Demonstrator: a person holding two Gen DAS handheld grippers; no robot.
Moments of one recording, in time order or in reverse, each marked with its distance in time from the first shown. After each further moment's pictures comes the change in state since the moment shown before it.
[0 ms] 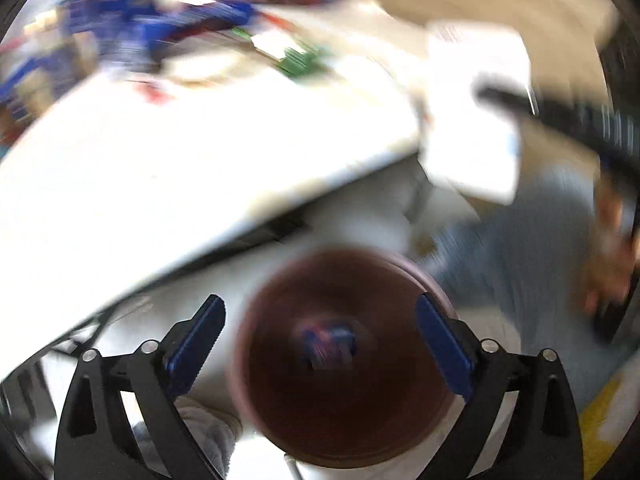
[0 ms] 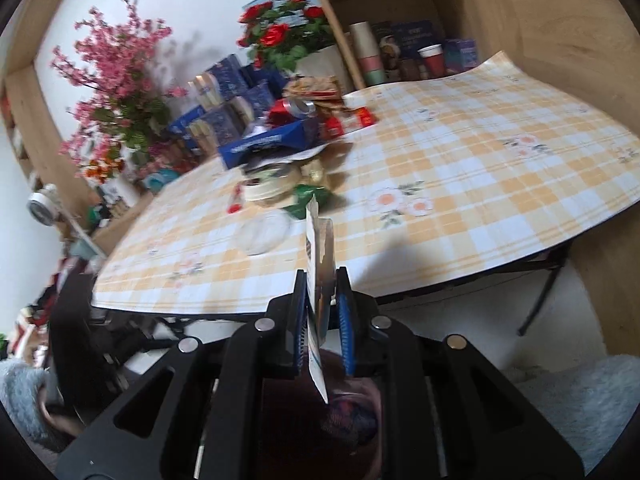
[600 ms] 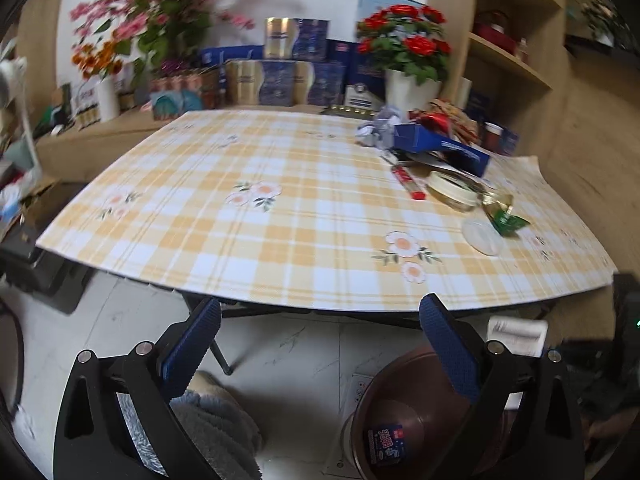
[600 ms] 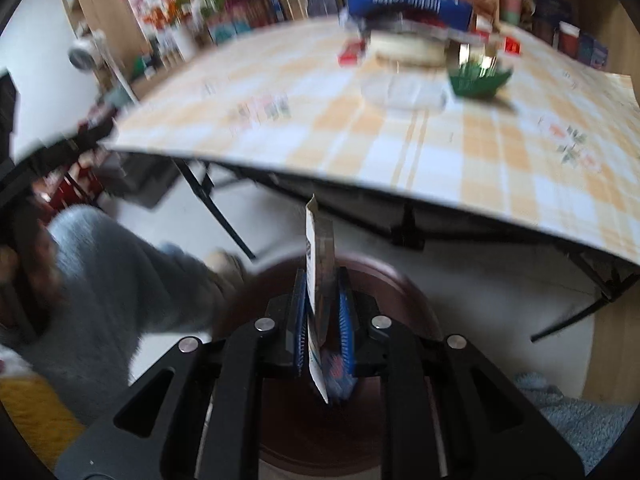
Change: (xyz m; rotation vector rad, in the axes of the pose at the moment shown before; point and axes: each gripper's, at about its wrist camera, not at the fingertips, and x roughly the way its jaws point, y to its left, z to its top) left arm -0.100 0.111 -0.057 -0.471 -0.328 0.347; right arm 0.086 0.083 -0.064 -0.369 0.427 0.047
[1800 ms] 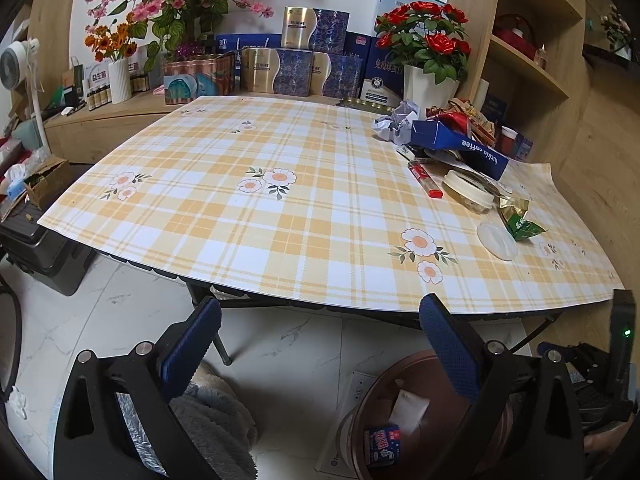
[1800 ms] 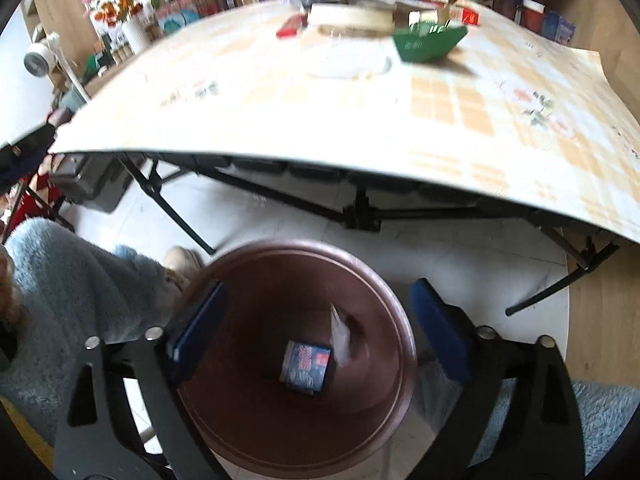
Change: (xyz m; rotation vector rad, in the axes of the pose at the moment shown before) left arm 0.007 0.011 -0.003 -0.048 0.023 0.019; right arm 0.005 -0.022 -0.003 0.088 -0.011 -0.114
